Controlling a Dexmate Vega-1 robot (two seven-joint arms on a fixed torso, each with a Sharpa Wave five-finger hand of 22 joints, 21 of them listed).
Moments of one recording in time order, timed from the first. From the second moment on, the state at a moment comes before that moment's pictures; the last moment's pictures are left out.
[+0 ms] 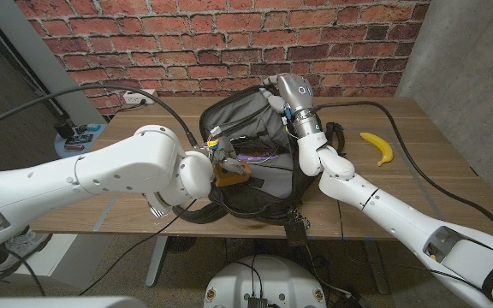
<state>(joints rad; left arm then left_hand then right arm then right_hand) 0.34 1.00 1.01 -2.63 -1.14 1.40 1.12 1.23 0.05 0.33 -0.17 0.27 0.67 0.14 0.51 0.51 0.51 0.05 0.91 0.86 0.56 0.02 0.54 0.51 0.42 0.17 0.35 0.23 -0.65 -0.47 -0.79 -1.63 -0.79 -0.20 -0.69 1.09 0.07 0.30 -0.16 0.18 1.04 -0.13 0.35 0.21 1.00 -0.17 0.50 0.33 0.84 -0.10 0.29 0.41 0.67 -0.06 0.20 0.17</state>
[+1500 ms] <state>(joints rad) 0.64 1.17 0.66 -2.80 -1.19 1.40 1.12 1.24 0.04 0.32 -0.16 0.28 0.69 0.12 0.57 0.56 0.54 0.02 0.92 0.88 0.59 0.00 0.56 0.52 0.43 0.16 0.38 0.23 -0.67 -0.50 -0.81 -1.74 -0.85 -0.27 -0.61 1.09 0.07 0.29 -0.15 0.18 1.04 -0.13 0.35 0.21 1.00 -0.17 0.49 0.33 0.85 -0.11 0.28 0.42 0.67 -0.06 0.20 0.17</state>
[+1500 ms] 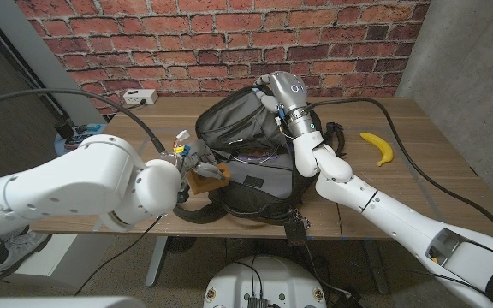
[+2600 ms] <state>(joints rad) 1.01 1.18 0.27 -2.81 -1.13 1.40 1.12 1.24 0.04 0.32 -0.16 0.29 0.70 0.12 0.60 0.56 0.56 0.02 0.92 0.89 0.60 0.00 0.56 0.53 0.43 0.16 0.38 0.23 -0.78 -0.59 -0.74 -1.88 -0.90 -0.30 -0.55 1.09 0.07 0.28 -0.15 0.18 1.04 -0.13 0.36 0.21 1.00 -0.17 0.48 0.33 0.85 -0.11 0.27 0.42 0.67 -0.06 0.20 0.17</state>
